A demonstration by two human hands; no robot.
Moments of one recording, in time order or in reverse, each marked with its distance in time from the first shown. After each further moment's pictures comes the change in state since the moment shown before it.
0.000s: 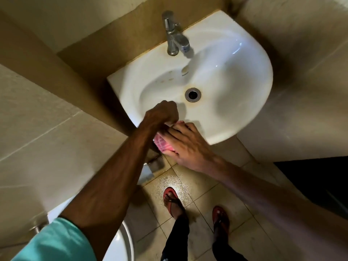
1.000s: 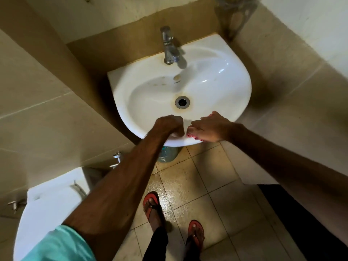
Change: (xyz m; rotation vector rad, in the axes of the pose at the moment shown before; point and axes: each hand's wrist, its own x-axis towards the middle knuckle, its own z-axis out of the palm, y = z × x) left_hand -0.038 0.092 0.021 -0.040 -0.048 -0.065; right_hand -0.002 0.137 -0.094 -0.064 -0.848 0.036
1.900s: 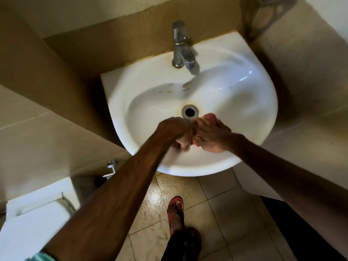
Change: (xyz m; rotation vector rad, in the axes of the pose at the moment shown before) left_hand 0.061 -0.027 -0.037 -0.124 -0.200 0.065; right_hand 0.102 0.040 0.031 -0.063 -0.144 0.071
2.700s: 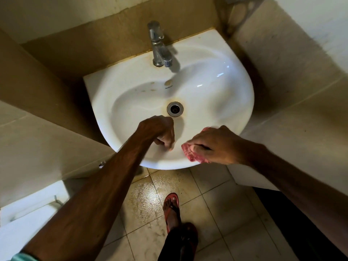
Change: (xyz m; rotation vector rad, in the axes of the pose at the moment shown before) left_hand -0.001 0.003 0.005 -0.020 -0.047 -0.030; right_hand -0.111 -0.004 -0.022 0.238 0.131 -0.090
